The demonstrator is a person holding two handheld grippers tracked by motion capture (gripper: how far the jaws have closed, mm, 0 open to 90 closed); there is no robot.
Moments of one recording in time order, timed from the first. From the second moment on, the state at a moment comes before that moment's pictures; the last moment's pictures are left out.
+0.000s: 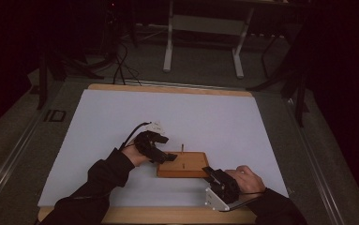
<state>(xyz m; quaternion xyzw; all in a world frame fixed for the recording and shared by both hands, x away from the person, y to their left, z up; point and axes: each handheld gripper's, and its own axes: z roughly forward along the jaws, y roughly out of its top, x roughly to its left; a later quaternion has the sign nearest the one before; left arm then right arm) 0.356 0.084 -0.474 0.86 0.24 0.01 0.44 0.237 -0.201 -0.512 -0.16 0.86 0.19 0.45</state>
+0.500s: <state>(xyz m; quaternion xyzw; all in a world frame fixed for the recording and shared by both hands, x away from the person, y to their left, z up) 0.338 0.113 -0.470 0.85 0.23 0.05 0.47 0.259 -0.203 -0.489 -0.15 0.88 0.21 0.39</state>
